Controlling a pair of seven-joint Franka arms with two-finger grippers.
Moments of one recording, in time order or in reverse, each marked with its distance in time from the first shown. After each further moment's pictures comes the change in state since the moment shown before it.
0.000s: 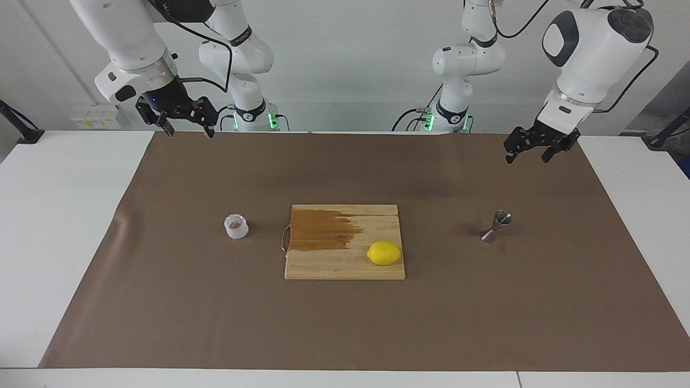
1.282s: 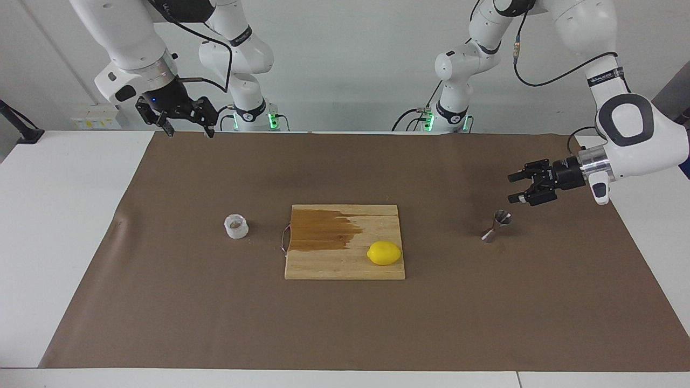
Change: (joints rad) left arm 0.285 0.356 0.003 0.067 -0.680 -0.144 -0.529; right arm 0.000 0.000 0.000 0.000 0.000 0.000 0.000
